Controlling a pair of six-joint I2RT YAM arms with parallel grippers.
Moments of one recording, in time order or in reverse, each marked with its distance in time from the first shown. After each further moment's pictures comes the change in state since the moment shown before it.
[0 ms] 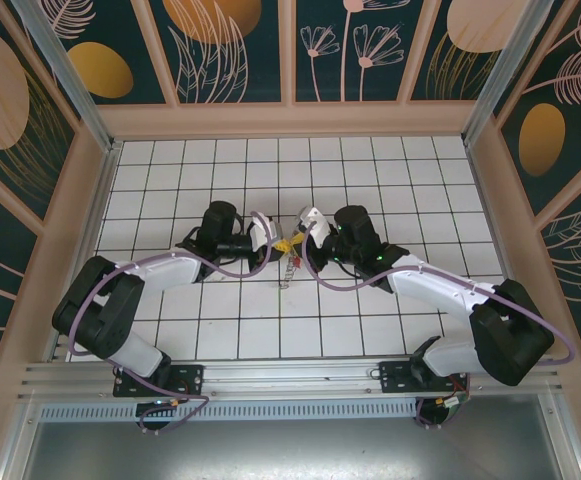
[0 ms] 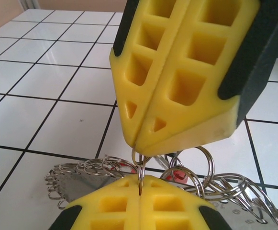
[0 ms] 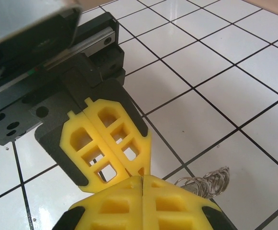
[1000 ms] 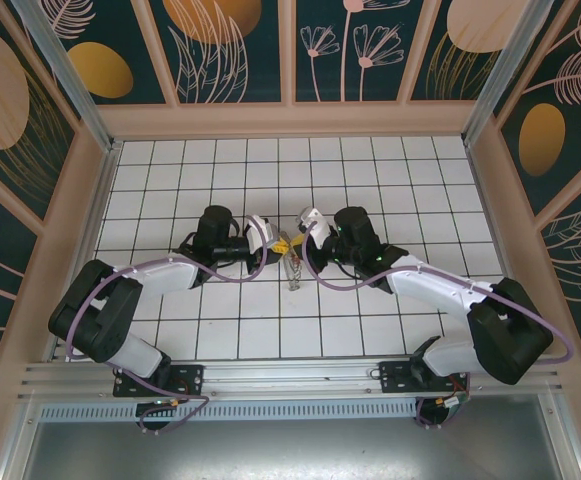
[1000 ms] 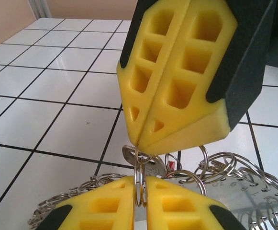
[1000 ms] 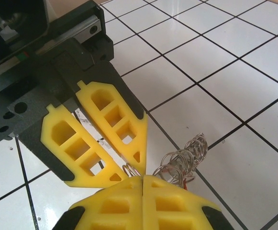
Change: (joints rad) left arm 0.001 -0.022 -0.046 0.075 -0.011 -0.029; right arm 0.002 0.010 -0.011 0.016 -0.019 0.024
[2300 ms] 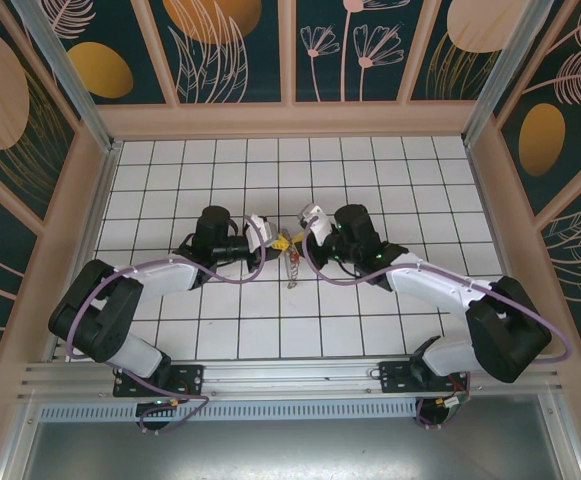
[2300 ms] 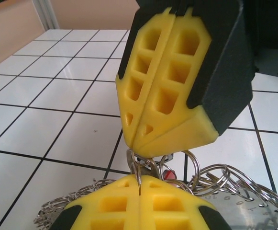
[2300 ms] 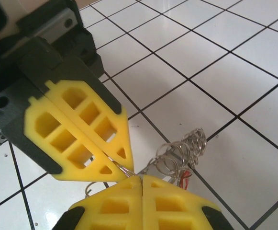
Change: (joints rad) left arm 0.002 0.000 -0.020 0.084 -0.005 -0.018; right arm -0.024 0.015 0.013 -0.016 0.017 0.045
